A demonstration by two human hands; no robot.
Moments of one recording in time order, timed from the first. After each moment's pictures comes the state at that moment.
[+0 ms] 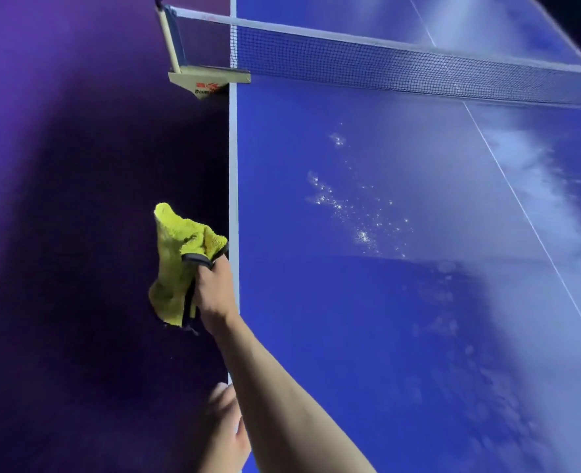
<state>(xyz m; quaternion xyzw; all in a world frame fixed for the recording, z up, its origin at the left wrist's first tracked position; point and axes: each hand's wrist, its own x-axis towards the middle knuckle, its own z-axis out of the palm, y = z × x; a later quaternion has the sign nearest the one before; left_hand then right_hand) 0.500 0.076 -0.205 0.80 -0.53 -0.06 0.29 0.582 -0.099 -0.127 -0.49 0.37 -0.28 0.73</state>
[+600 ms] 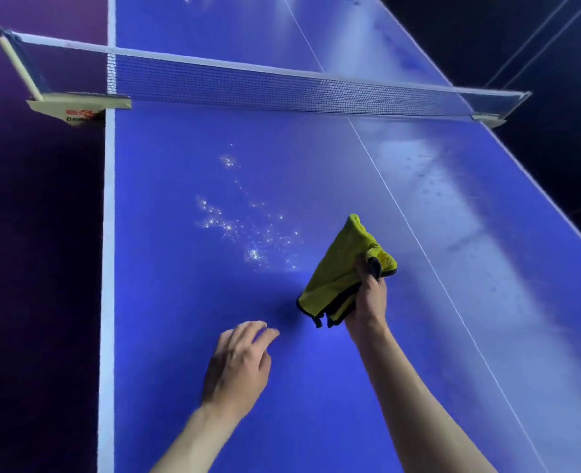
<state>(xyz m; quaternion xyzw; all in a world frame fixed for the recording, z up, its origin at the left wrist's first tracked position) 0.393 -0.118 -0.141 0.71 -0.64 -0.18 0.24 0.227 -0.288 -0.076 -0.25 0.59 -0.50 0.58</state>
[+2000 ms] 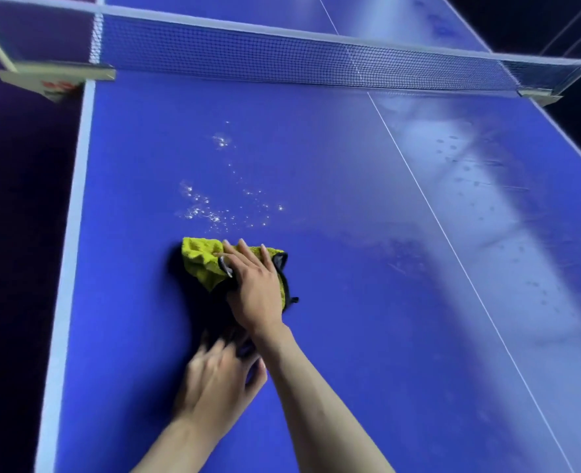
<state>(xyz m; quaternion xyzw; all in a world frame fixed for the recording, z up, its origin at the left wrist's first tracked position) 0.378 -0.150 -0.174 0.74 -0.65 -0.07 0.11 0.344 -0.300 -0.186 -0.85 0.41 -0.17 0.28</state>
